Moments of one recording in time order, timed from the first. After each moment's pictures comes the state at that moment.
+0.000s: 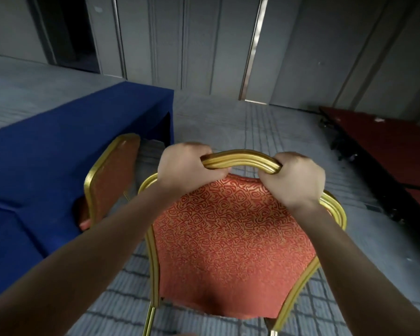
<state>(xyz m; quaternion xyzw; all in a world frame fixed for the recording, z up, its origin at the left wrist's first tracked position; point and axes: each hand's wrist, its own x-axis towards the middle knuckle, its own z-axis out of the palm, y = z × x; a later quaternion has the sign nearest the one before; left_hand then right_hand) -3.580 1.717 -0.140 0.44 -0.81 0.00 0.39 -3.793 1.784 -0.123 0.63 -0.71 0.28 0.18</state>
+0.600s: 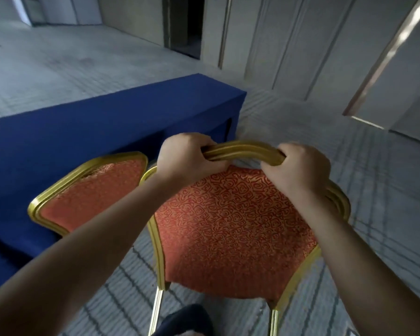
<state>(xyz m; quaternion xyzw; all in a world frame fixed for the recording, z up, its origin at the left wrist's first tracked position) -3.722 1.289 -0.148 0.64 -0.67 0.04 0.38 -3.936 1.234 -0.139 0.78 -0.51 0.34 0.12</state>
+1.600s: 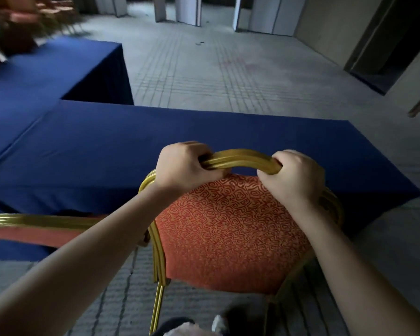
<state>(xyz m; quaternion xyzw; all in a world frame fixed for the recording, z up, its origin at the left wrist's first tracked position) -3.525 0.818 -0.200 0.86 -0.35 0.17 0.32 -3.629 0.617 -0.200 0.92 -0.13 0.35 -0.07</state>
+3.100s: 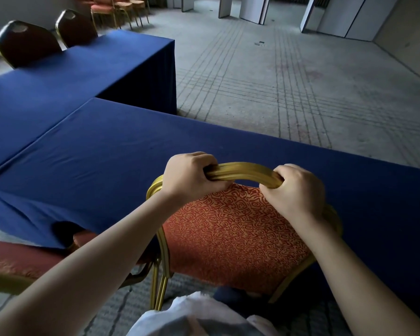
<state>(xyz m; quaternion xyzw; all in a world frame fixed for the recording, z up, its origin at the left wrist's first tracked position) -3.323 0.748 -0.248 0.89 -0.26 0.22 0.29 -3.387 0.529 -0.239 0.95 -0.01 0.28 -0.13</state>
